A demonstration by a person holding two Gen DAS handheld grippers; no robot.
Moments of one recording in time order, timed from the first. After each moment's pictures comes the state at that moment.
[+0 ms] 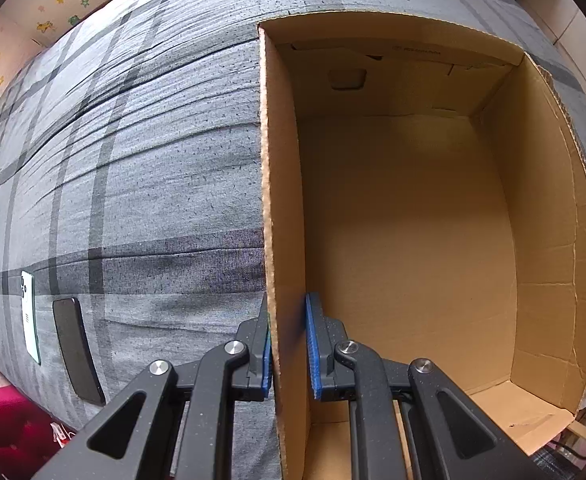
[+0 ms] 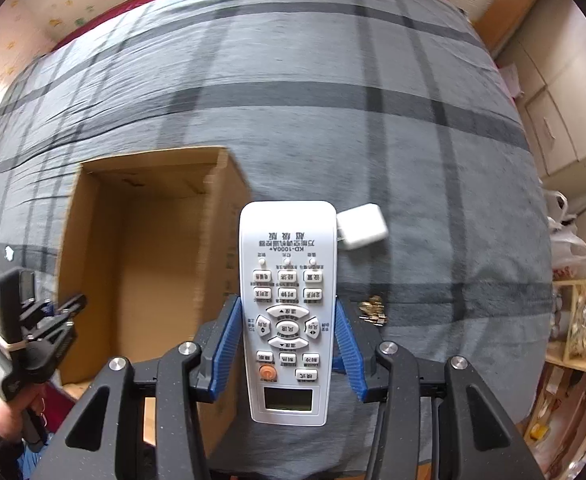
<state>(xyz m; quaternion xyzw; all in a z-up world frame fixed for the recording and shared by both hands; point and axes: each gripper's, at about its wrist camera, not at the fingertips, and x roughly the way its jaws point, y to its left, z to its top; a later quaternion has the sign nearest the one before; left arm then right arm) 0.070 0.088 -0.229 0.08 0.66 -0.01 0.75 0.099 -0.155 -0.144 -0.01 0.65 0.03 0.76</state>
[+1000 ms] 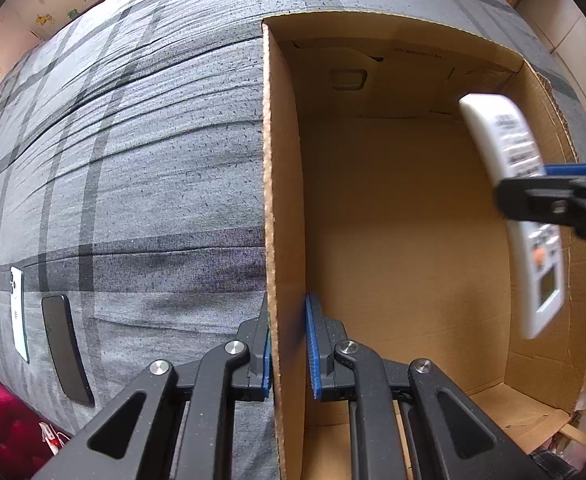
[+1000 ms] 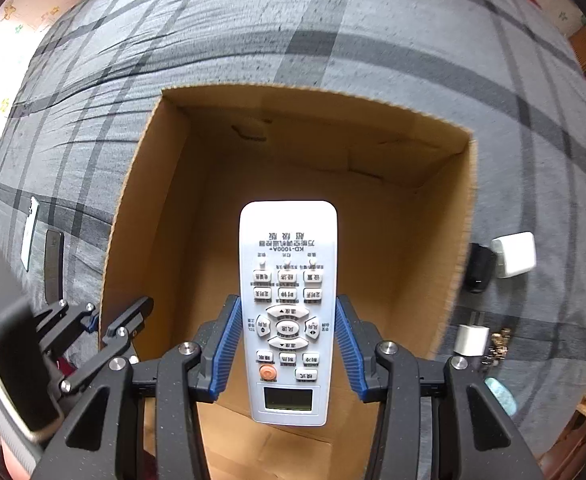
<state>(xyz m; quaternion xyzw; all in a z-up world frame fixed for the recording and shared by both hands) 0.068 0.097 -0.235 0.05 0.66 -0.02 0.75 0.124 -0.021 -0.220 -0.03 0.69 0.13 0.71</state>
